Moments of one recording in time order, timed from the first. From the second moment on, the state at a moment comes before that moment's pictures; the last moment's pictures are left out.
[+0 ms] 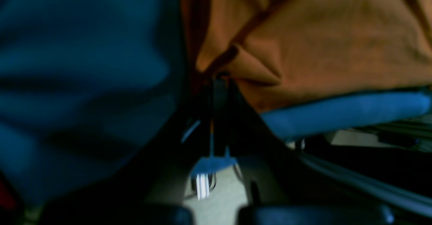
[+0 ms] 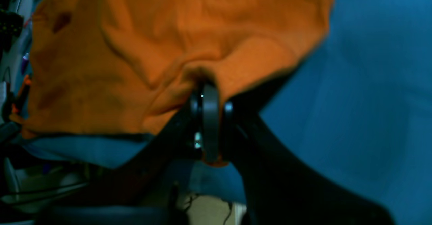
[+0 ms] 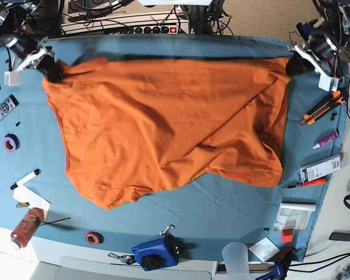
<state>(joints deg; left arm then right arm) 29.2 -11.8 -33.5 107.0 -52.8 -30.4 62.1 -20.1 12.9 56.1 98.5 67.7 39.8 -78.3</state>
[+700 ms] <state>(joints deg) 14.9 -11.8 -33.5 106.3 -47.7 -31.8 55.2 -5.2 15.2 48.8 98.5 45.0 39.9 -70.3</state>
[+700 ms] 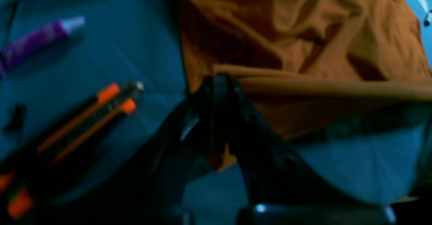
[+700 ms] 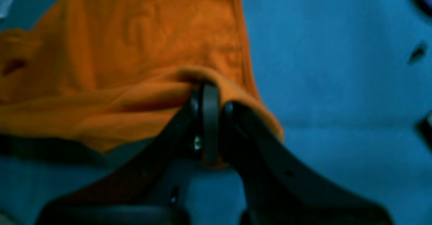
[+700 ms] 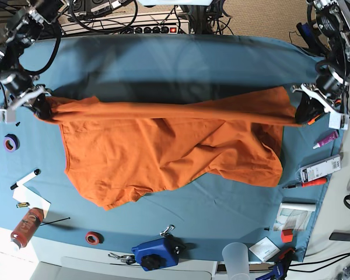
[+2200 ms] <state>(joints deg) -0.7 -12.8 -16.5 88.6 -24.7 -29.0 38.7 15.1 15.9 36.5 71.3 23.2 39.8 -54.0</state>
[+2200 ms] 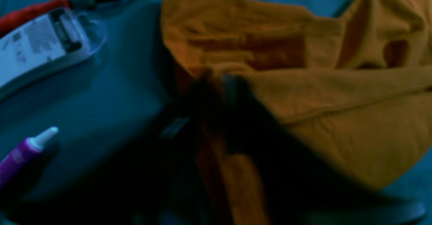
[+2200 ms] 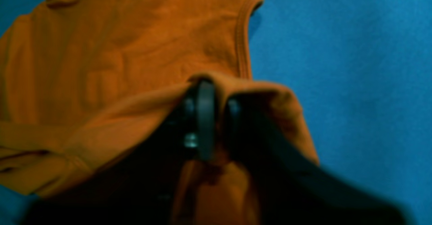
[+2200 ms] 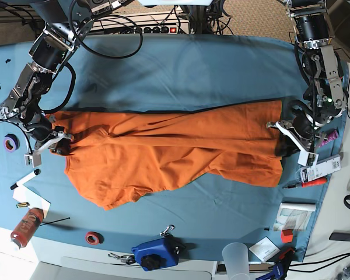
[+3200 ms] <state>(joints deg) 13.2 -13.2 -49.4 110.6 -43.2 -27.4 56.8 -1.7 17.6 51.2 96.8 39.4 39.9 -72.1</state>
